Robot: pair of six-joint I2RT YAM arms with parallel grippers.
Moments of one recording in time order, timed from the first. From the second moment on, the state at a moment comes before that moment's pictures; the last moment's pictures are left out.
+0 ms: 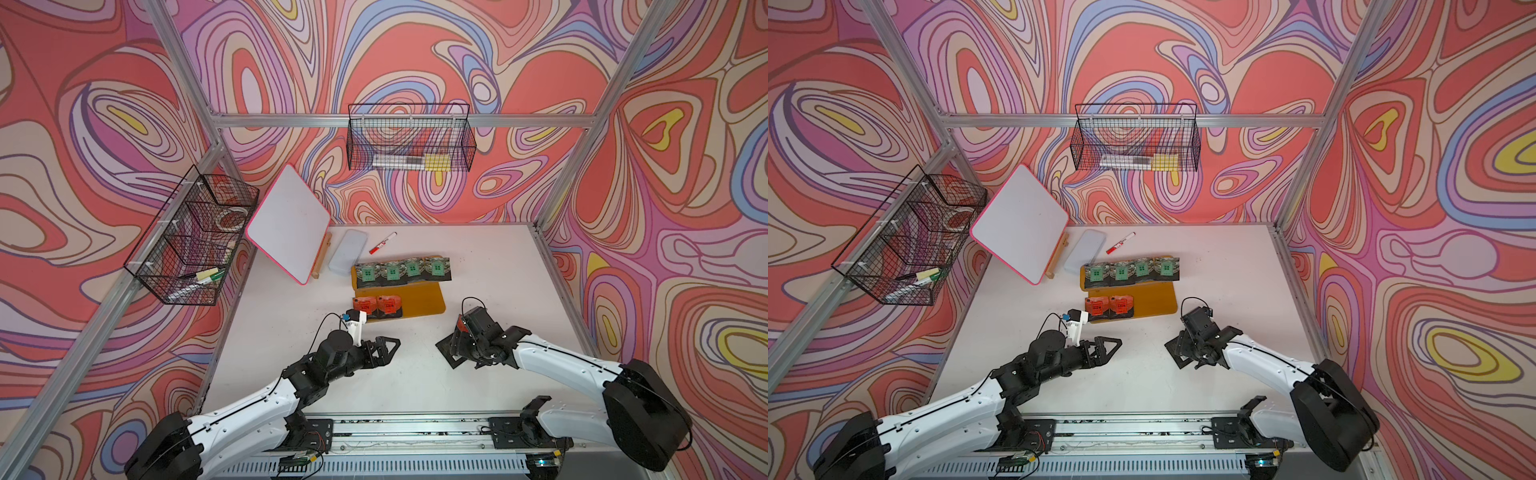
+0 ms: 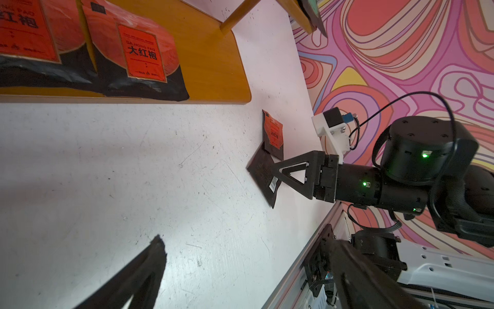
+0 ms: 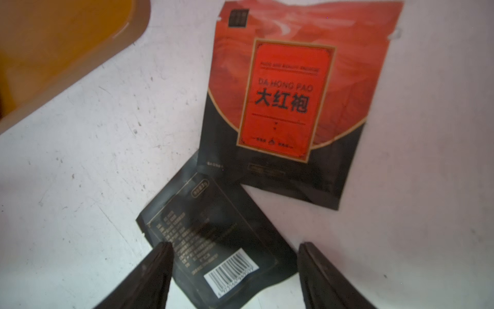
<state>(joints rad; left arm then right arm) -0.80 0.87 0.28 0.15 0.14 -0.93 0.58 1.26 0.55 -0.44 0.04 0.81</state>
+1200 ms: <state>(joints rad) -0.92 1.25 0.39 0.35 0.18 -0.93 0.61 1.29 0.57 -0.39 -0.22 0.71</state>
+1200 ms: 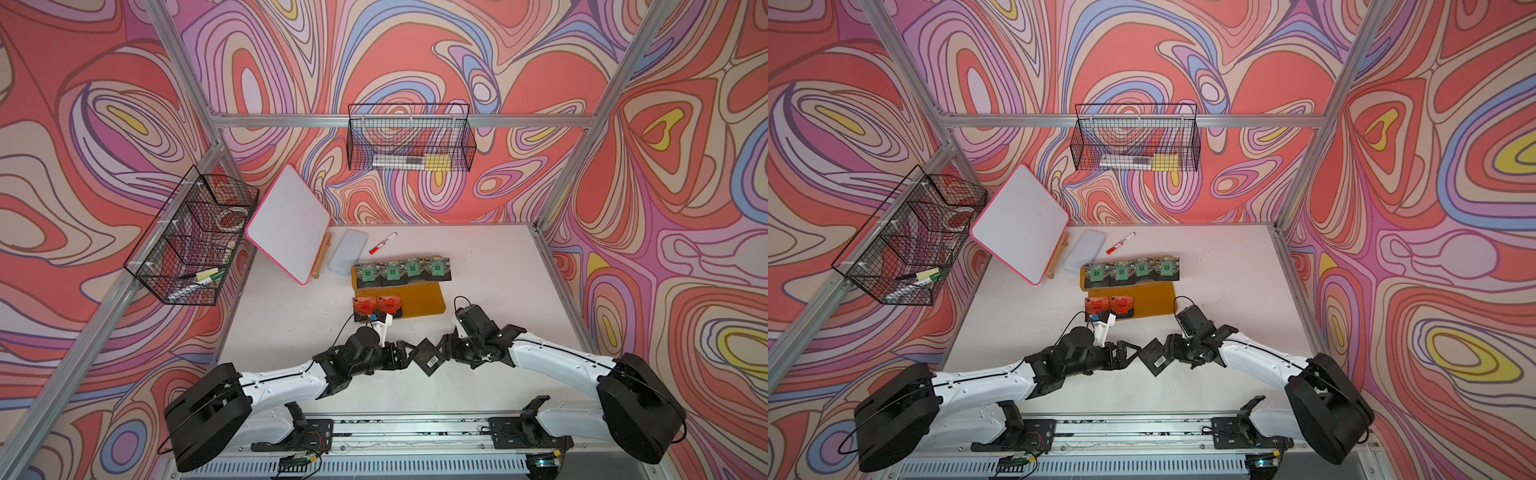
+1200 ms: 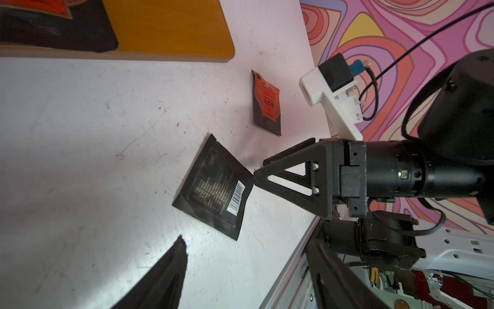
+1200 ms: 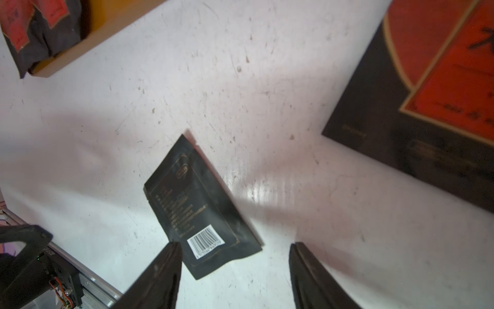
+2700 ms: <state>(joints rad) -0.97 1.67 0.49 0.55 0.22 -0.99 0.56 1.32 0.50 -0.20 -0.39 0.87</state>
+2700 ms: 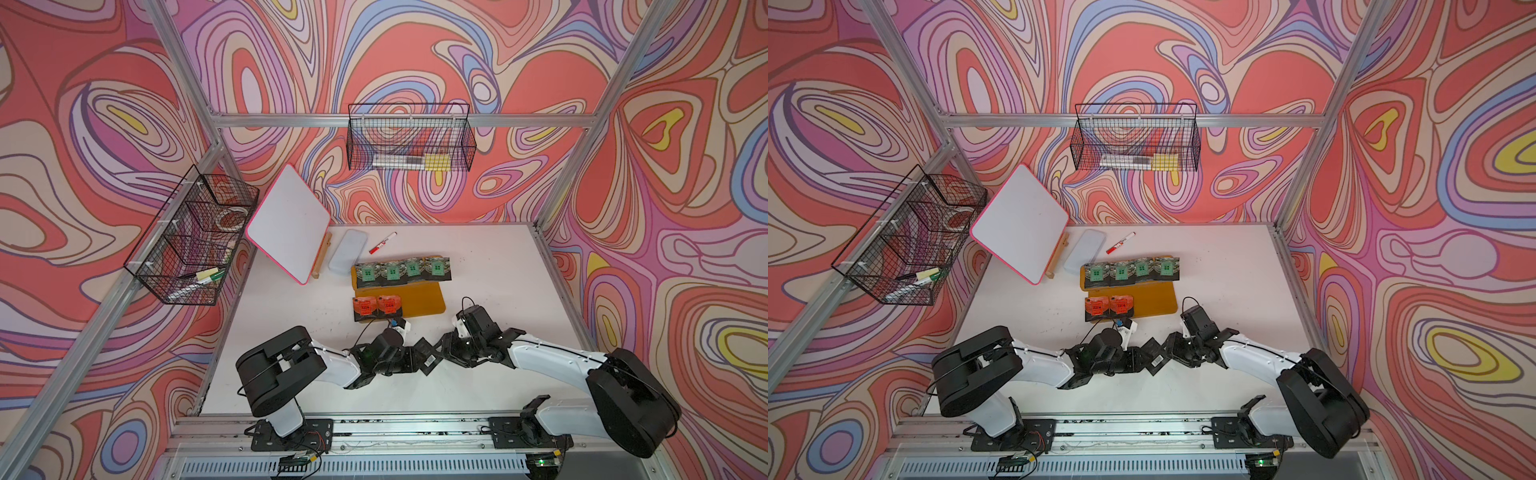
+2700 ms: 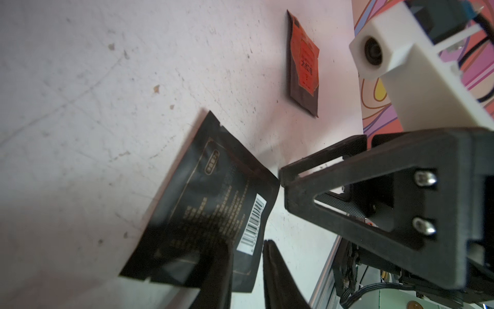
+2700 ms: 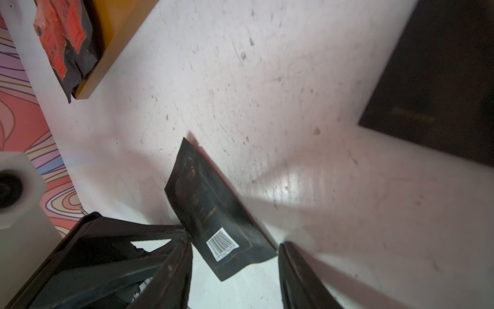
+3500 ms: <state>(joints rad) -0.97 1.68 0.48 0.55 0.20 -0.99 0.54 1.38 0.42 0.06 -0.54 0.99</state>
